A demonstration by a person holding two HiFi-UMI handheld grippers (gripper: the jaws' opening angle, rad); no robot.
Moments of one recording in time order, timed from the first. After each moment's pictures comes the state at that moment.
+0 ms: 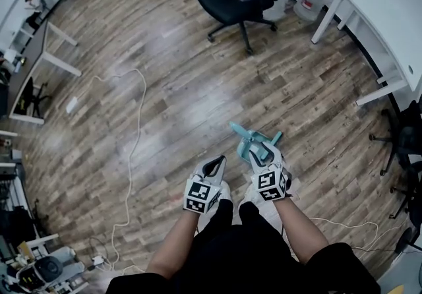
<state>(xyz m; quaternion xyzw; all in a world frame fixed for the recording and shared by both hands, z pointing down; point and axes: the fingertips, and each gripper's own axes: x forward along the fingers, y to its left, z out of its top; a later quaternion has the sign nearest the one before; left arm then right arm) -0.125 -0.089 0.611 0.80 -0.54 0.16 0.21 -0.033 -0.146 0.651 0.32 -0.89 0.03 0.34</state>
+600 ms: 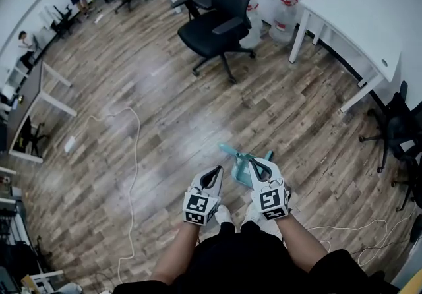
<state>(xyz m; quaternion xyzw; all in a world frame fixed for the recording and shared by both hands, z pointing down) -0.104 -0.105 0.553 0.83 -0.52 0.13 0.14 -0.012 -0.135 0.533 0.38 -0.90 0.00 0.23</state>
